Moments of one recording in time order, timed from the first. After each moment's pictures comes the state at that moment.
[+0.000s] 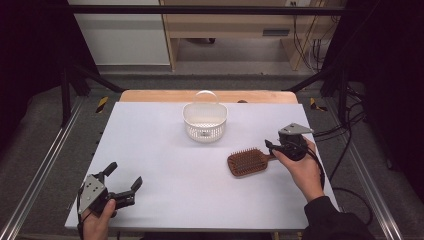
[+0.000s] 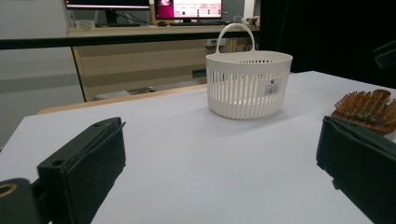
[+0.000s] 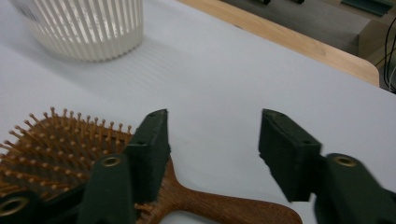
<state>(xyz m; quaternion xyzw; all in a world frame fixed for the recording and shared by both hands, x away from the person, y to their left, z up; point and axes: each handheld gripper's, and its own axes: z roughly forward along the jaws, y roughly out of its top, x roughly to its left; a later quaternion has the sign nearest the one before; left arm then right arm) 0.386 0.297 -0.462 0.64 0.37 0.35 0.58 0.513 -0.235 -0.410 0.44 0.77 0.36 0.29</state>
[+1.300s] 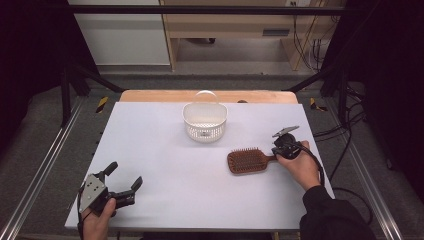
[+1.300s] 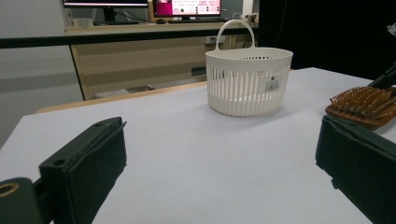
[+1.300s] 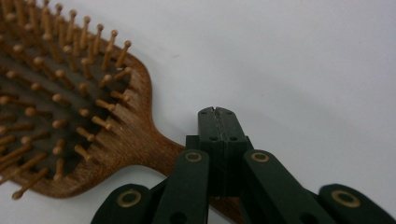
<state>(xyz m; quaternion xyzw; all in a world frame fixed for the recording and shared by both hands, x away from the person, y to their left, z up) 0.388 0.297 -0.463 0.65 0.36 0.35 0.57 0.543 -0.244 -0.453 0.45 0.84 0.22 0.19</state>
